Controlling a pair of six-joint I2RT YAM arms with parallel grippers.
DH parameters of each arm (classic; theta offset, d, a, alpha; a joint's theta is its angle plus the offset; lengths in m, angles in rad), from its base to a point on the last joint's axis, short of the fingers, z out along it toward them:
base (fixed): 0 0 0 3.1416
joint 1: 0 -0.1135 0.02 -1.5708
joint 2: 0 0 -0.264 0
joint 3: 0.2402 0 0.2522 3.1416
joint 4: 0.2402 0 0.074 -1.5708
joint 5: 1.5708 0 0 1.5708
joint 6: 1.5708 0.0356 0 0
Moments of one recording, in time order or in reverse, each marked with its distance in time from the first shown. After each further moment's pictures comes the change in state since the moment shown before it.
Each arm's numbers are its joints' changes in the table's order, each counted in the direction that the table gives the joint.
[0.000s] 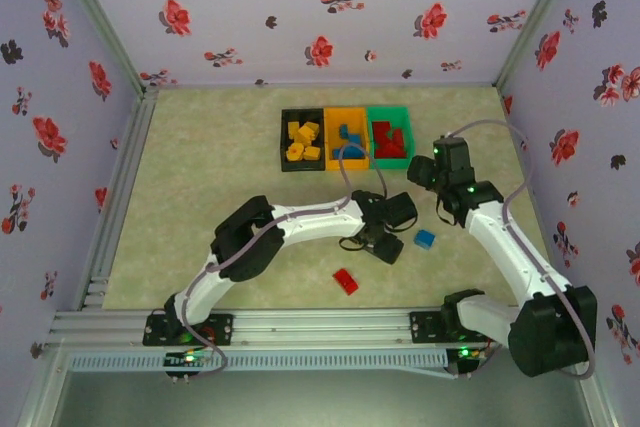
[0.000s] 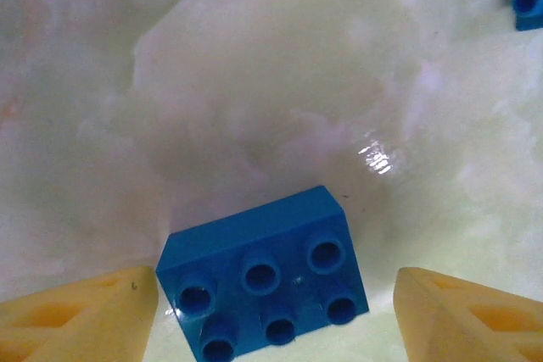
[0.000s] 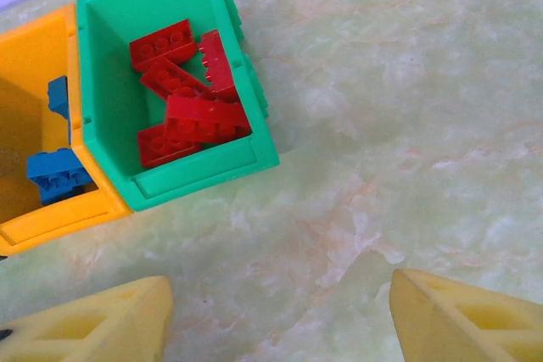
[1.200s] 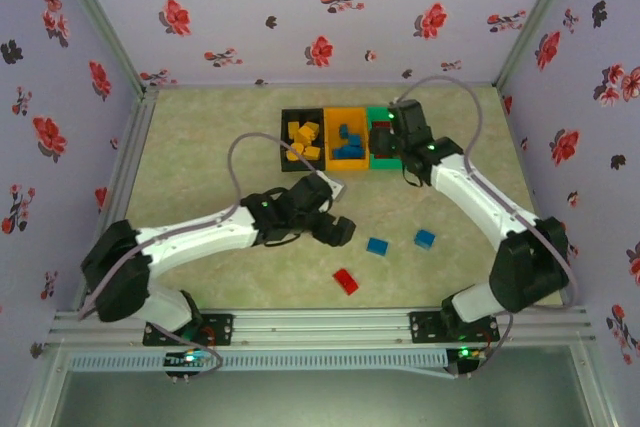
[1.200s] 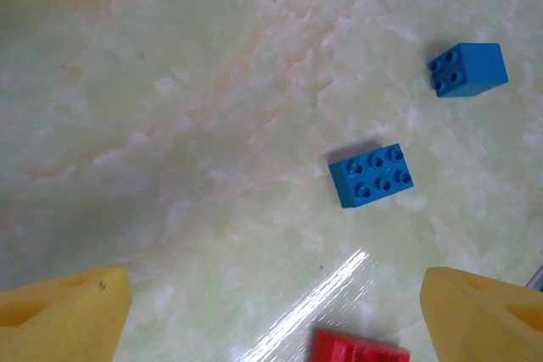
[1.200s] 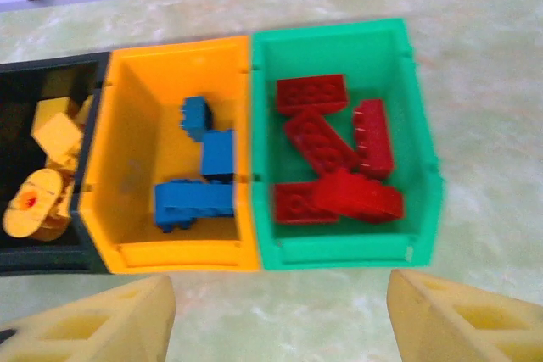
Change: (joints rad) left arm -0.150 0.725 -0.709 -0.422 -0.007 0.106; right arm -0.180 -0.324 0.336 -0.007 0.030 -0.114
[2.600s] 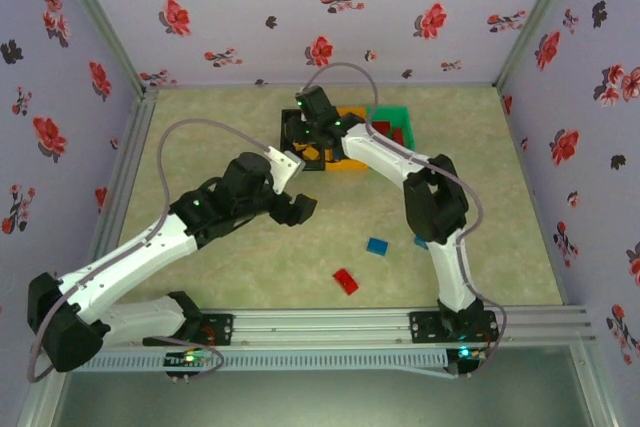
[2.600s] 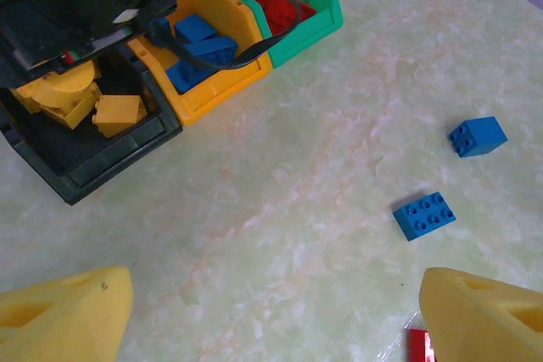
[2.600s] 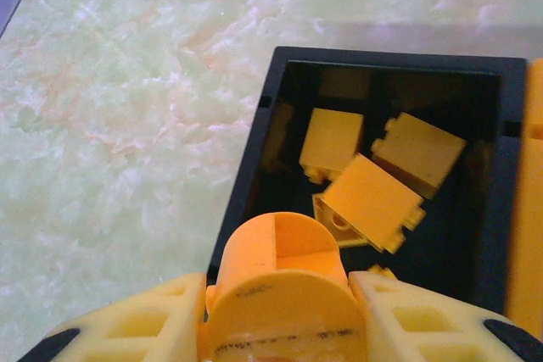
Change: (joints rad) left arm -0.211 0.393 -0.078 0.066 0.031 0.326; right arm -0.267 -0.722 0.677 -0.057 -0.150 0.085
